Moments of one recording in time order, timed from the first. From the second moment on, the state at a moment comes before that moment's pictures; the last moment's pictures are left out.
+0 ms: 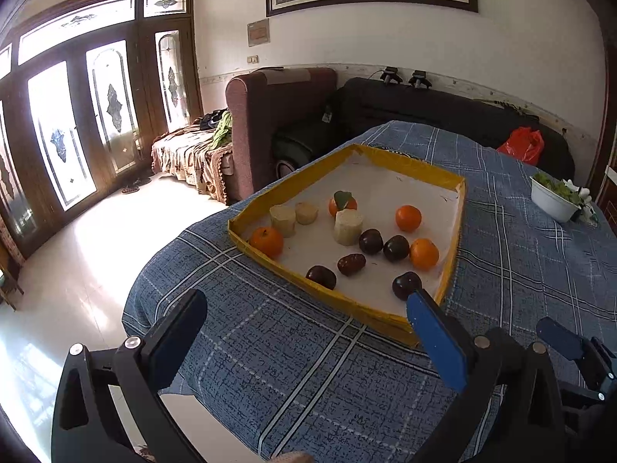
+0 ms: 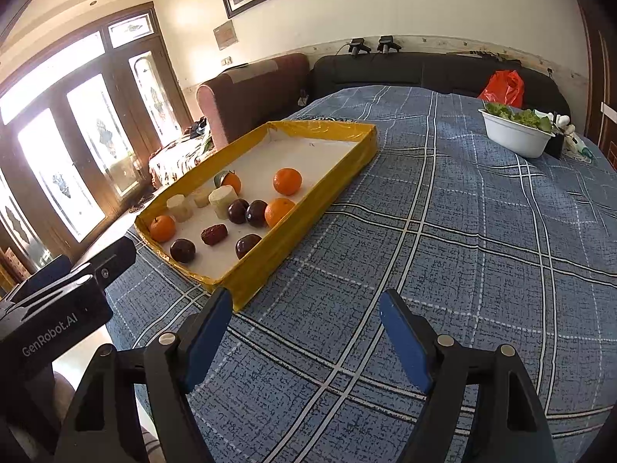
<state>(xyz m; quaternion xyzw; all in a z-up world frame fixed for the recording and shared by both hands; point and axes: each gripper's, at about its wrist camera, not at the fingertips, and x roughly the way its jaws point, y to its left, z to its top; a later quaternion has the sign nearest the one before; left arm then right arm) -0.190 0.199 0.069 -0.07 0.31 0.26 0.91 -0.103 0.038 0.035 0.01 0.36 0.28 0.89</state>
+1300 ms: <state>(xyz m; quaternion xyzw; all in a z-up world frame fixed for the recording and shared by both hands) -0.183 0.227 0.044 -0.09 0.37 0.20 0.90 -0.105 0.069 0.025 -0.07 0.37 0.25 0.89</state>
